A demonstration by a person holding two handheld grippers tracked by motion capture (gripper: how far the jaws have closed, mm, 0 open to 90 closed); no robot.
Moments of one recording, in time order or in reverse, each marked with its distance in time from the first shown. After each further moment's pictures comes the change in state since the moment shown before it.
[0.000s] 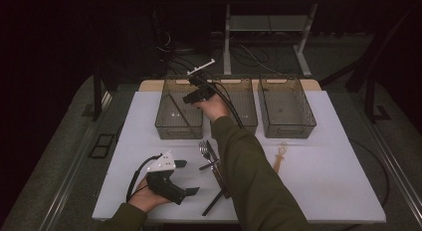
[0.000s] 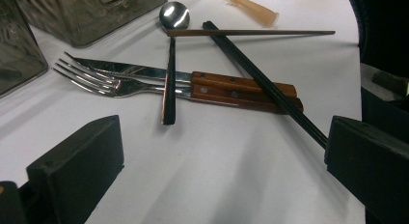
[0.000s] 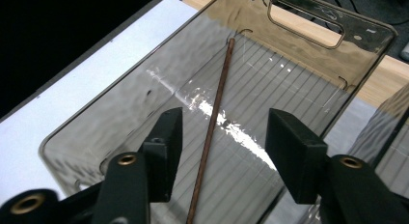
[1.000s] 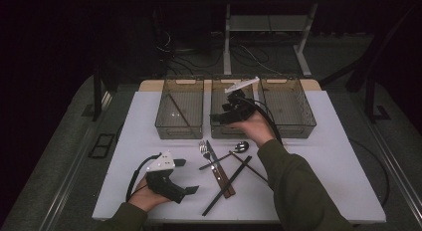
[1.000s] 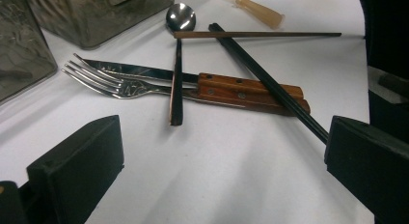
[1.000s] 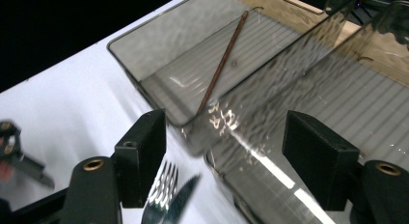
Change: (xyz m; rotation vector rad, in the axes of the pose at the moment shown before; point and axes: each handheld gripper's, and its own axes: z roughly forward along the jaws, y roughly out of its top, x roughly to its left) left arm 0.002 -0.001 0.000 -0.003 0.021 -0.001; right arm -0.032 -0.089 -0.091 -0.087 0.119 -0.090
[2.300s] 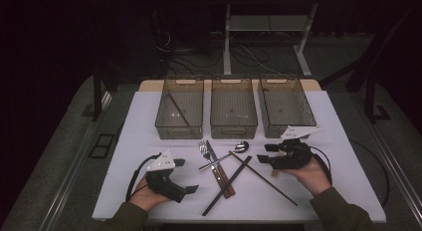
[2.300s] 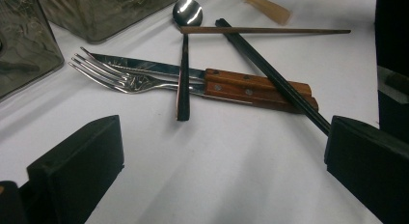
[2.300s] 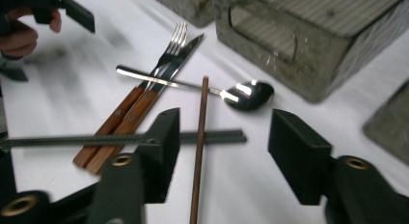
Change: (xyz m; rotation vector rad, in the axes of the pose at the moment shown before) left arm 0.001 -0.001 0.000 0.013 0.014 -0.005; right arm -0.004 -0.148 -0.101 -0.005 0.018 0.011
